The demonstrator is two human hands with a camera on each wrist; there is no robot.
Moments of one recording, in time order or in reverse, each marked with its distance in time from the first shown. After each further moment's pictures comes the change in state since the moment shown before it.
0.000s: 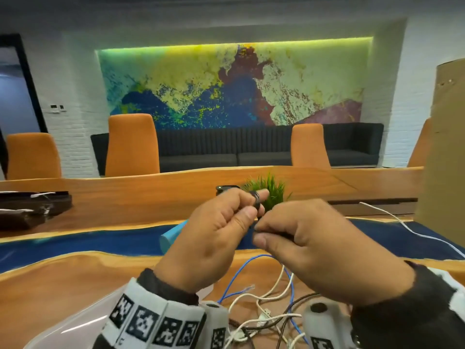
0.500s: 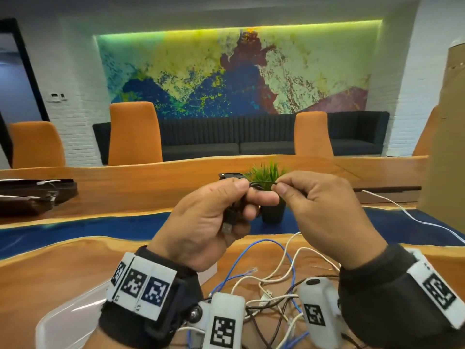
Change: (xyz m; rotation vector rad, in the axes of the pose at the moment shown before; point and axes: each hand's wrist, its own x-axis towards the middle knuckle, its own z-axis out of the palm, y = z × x) left_hand -0.001 0.008 0.000 -0.861 0.017 -0.432; right_hand 0.008 0.033 0.022 0.049 0.408 0.227
